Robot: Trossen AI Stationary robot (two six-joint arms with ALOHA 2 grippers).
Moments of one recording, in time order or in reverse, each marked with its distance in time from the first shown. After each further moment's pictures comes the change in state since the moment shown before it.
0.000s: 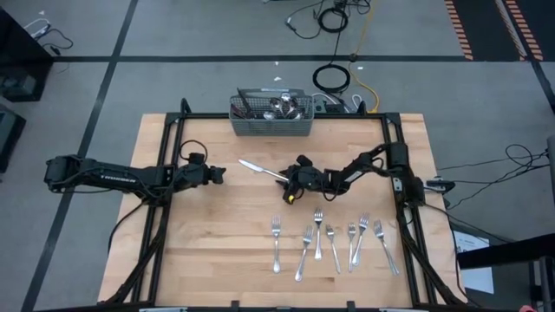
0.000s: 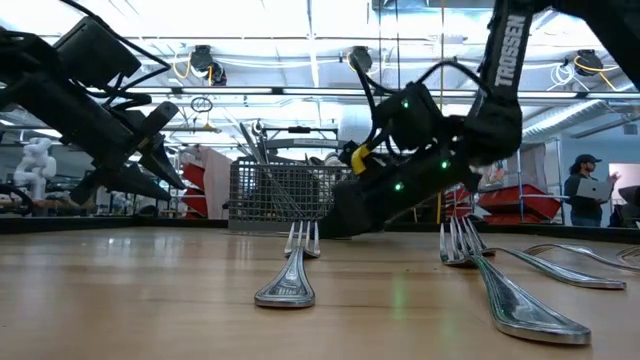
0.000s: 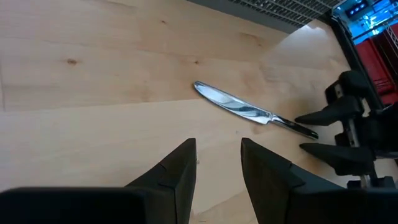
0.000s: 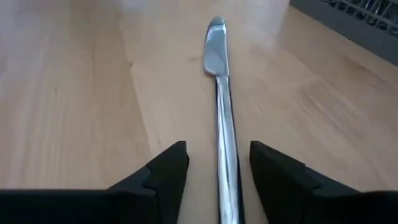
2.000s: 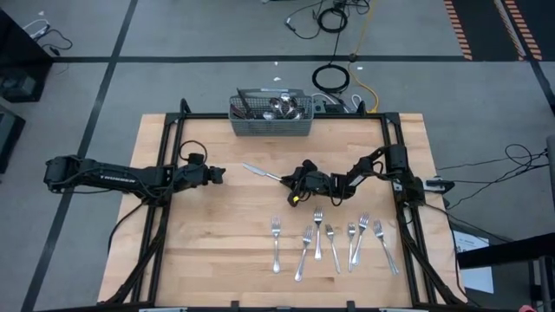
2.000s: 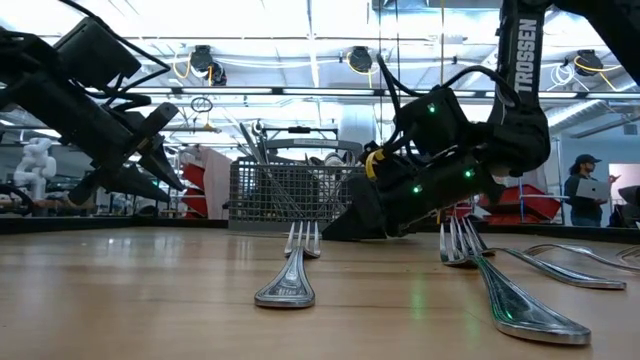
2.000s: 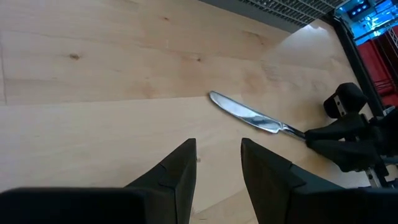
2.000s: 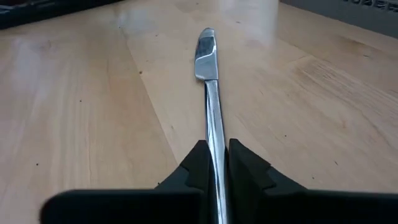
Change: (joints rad) left arm 0.000 0.000 0.000 -0.009 0.006 -0.022; right arm 0.050 0.065 -0.117 0.157 0.003 0.172
